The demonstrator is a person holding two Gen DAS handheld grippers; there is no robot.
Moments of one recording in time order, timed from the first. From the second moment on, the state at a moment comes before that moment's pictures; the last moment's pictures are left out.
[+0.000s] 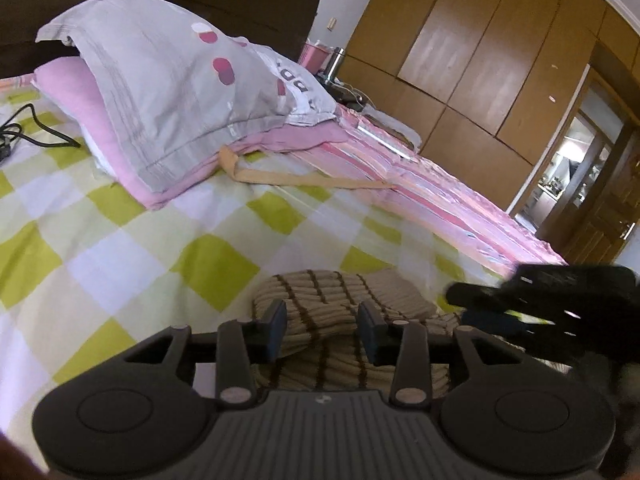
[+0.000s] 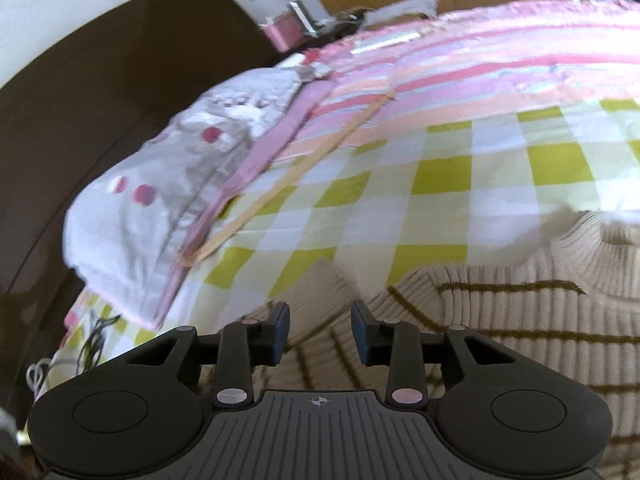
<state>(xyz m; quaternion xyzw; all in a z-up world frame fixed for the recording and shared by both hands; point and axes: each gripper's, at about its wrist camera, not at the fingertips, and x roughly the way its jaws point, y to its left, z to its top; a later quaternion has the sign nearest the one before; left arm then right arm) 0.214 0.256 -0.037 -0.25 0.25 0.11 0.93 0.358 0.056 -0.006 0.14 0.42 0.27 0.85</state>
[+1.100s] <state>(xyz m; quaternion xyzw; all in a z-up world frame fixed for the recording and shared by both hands) 0.205 0.242 -0.027 -0.22 0.20 0.10 0.95 0.375 0.055 -0.002 0.22 0.42 0.27 0.84</state>
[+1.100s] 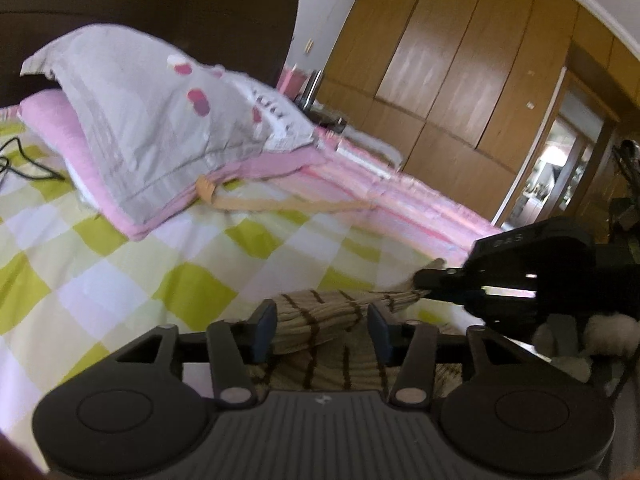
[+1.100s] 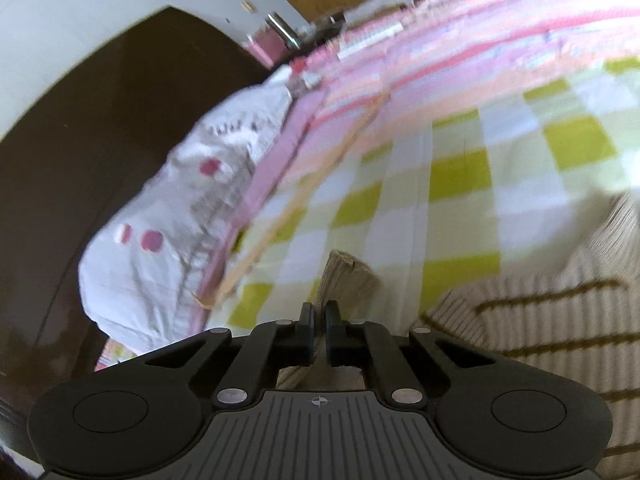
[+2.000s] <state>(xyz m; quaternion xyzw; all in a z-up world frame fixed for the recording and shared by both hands) 0.210 0.204 -0.025 -0.18 0.21 0.02 0.96 0.331 -0.053 0.138 0.23 0.28 0.30 0.88</state>
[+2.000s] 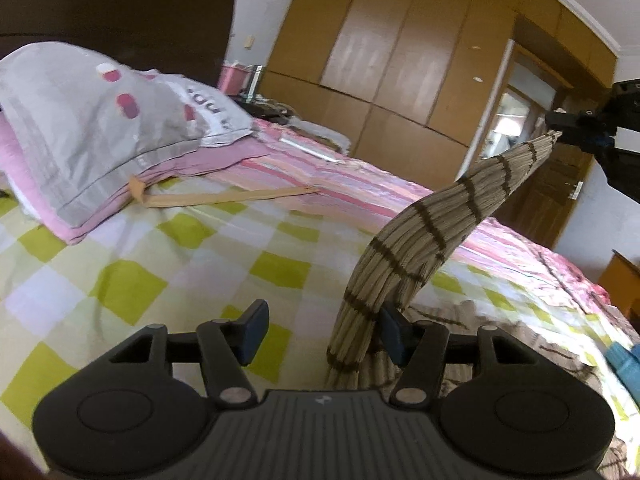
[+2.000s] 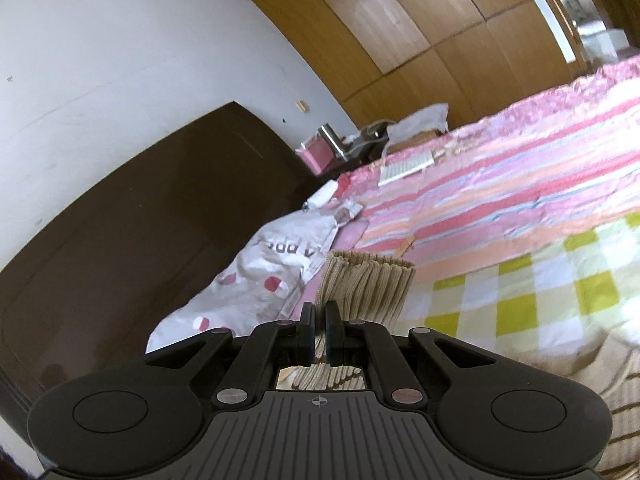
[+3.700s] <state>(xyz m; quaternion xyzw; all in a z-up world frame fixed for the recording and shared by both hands) 0.206 0.110 -0.032 -0.04 0.31 -0.14 0.94 0.245 -0.205 -0.015 0.21 0.43 0.07 0.88</state>
